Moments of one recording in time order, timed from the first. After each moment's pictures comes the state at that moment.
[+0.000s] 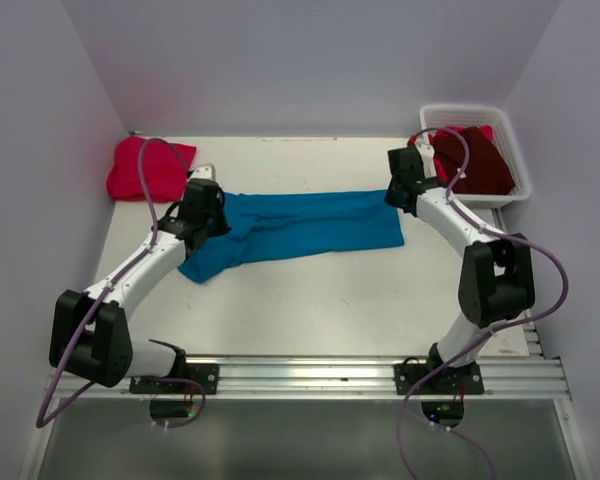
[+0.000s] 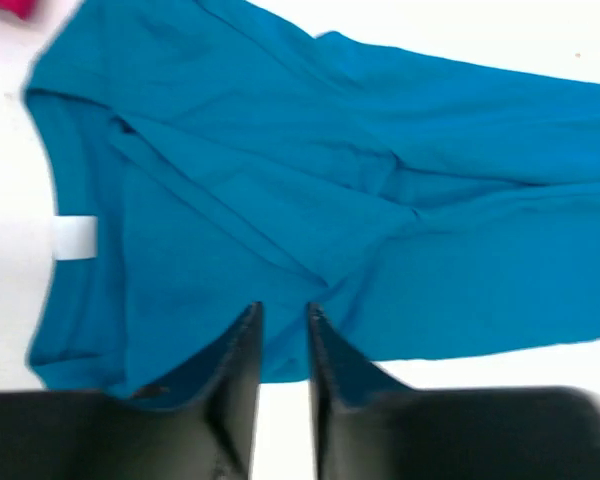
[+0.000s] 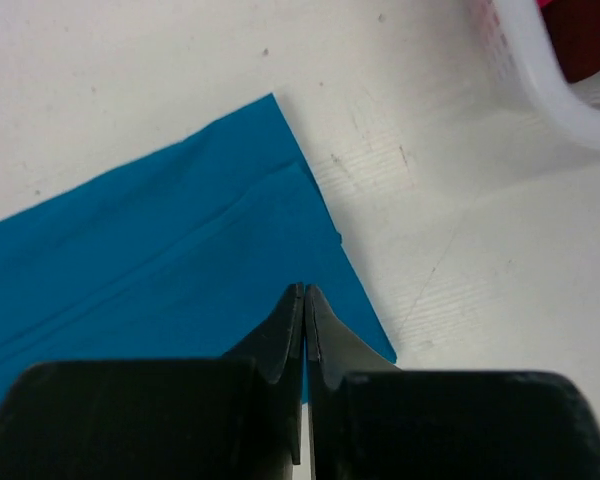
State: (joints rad) left arm -0.30 1.34 0.94 -0.36 -0.23 -0.42; right arm 0.26 1.69 1.29 -0.42 0.42 0.48
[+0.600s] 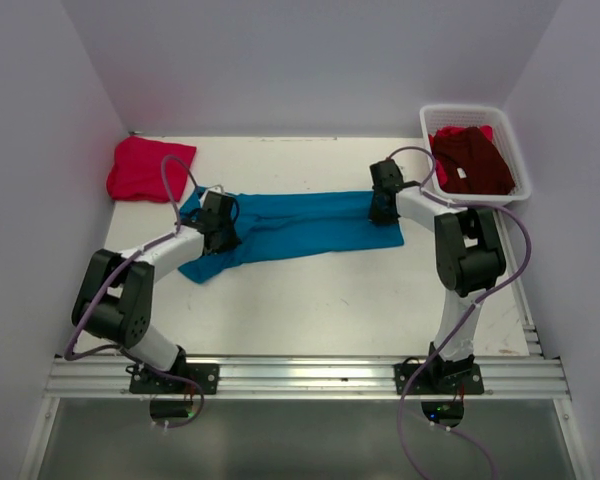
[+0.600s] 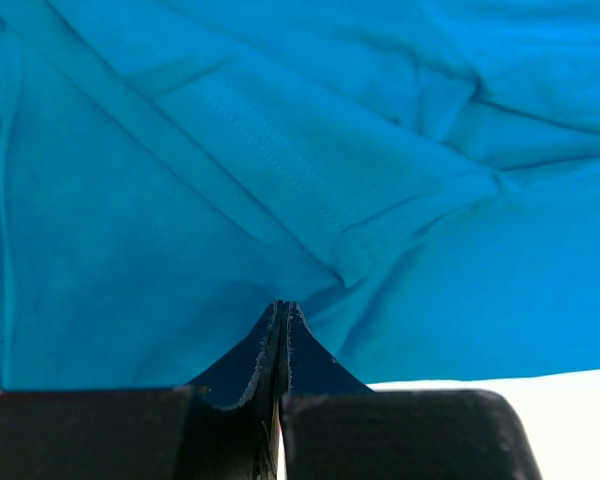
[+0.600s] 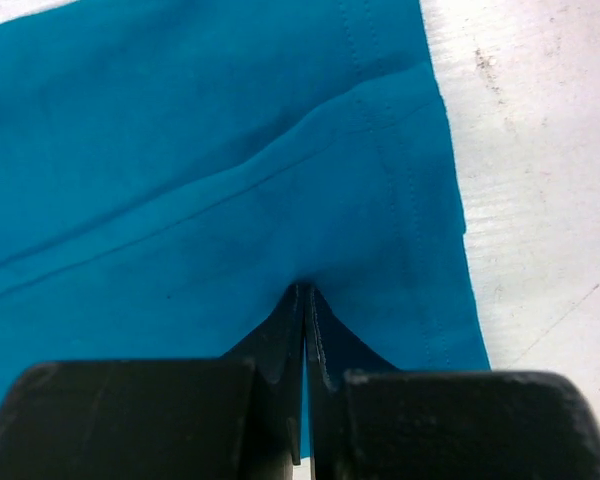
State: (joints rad) left arm -0.32 1.55 0.88 -0.28 -0.18 -0.58; right arm 0.27 1.96 1.32 -0.41 0.24 0.47
